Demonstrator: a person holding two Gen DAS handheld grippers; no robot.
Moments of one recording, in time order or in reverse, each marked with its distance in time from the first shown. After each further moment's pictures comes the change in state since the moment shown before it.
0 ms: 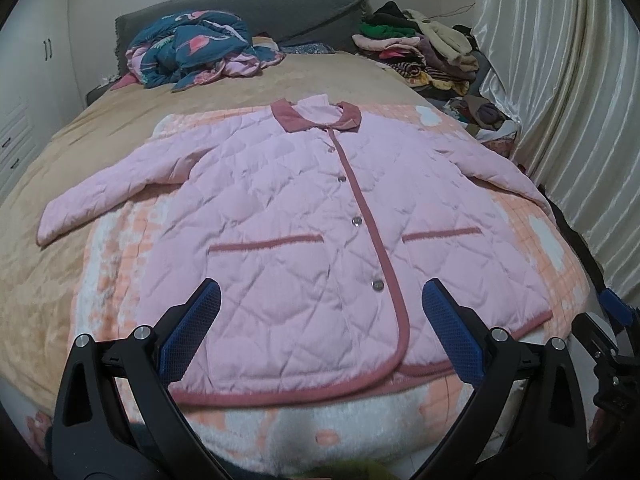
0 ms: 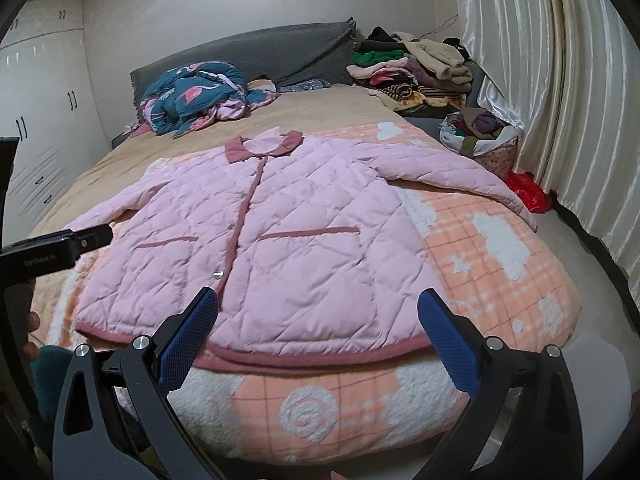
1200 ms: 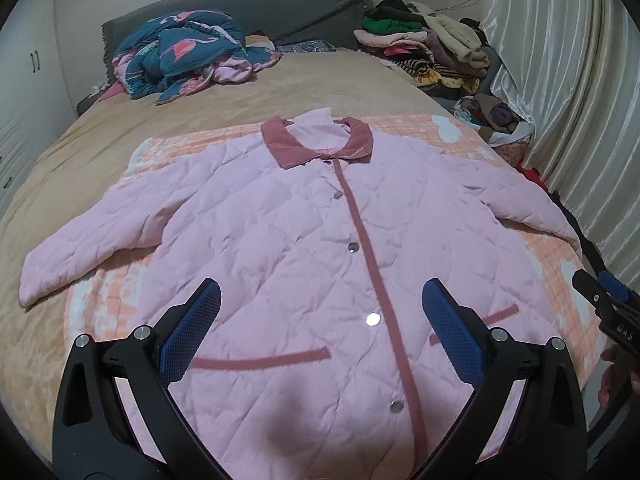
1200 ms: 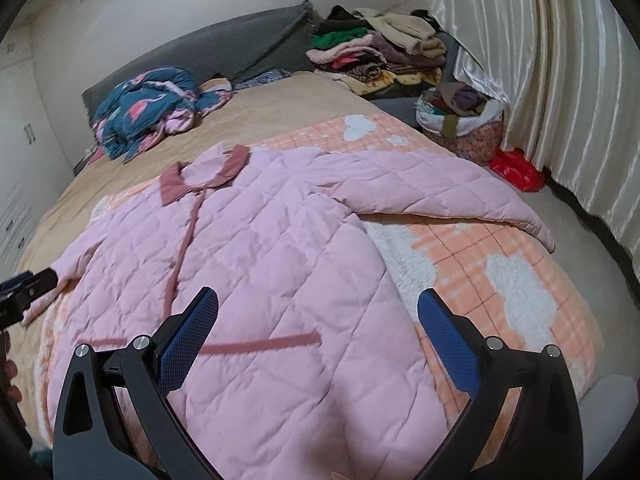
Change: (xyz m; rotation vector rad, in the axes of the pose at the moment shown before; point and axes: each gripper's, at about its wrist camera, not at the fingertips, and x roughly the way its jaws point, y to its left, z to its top) left arm 0.097 -0.002 0.102 0.027 0.024 0.013; right arm 0.143 -0.066 0.105 0.151 0.060 -0.072
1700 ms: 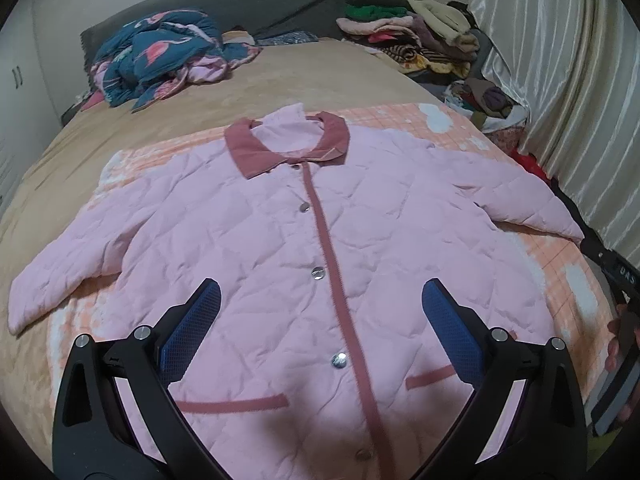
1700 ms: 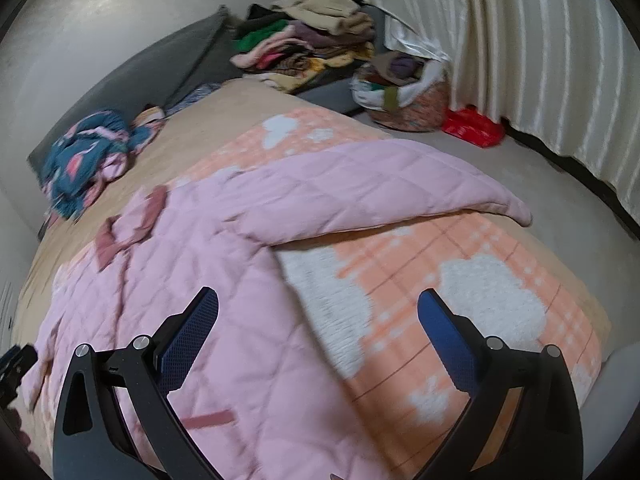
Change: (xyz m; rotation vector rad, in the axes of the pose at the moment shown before) left arm 0.048 -0.046 0.026 0.059 0.035 -0.007; right arm 0.056 -0.096 0.034 0.241 0.020 -0.102
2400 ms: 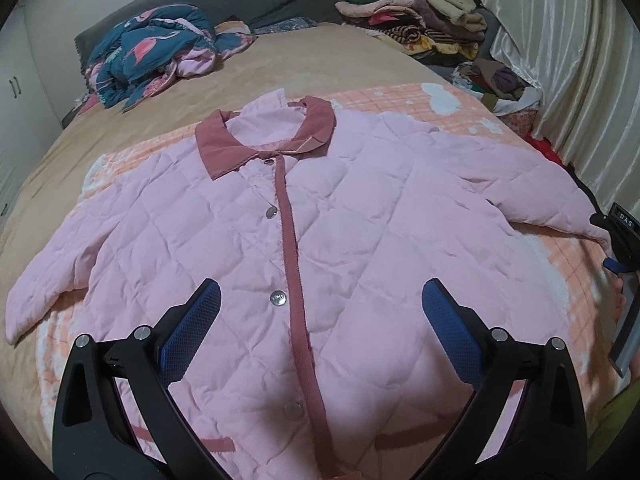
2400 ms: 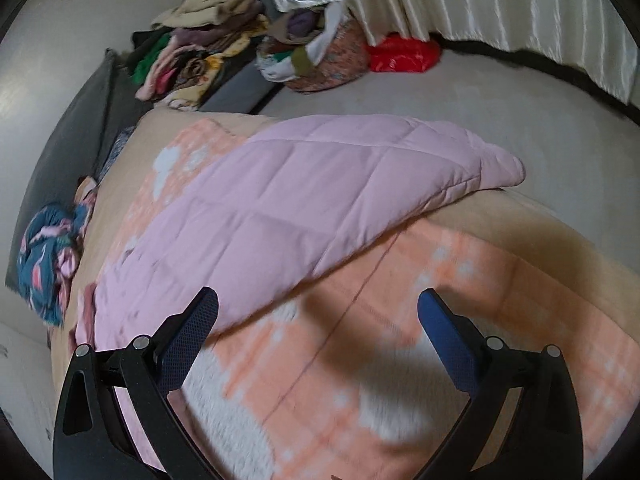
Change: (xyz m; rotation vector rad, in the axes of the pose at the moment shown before) left arm 0.062 -0.042 0.019 0.020 0.050 0.063; right arm 0.125 -0.136 0.050 0.412 0.109 -0.049
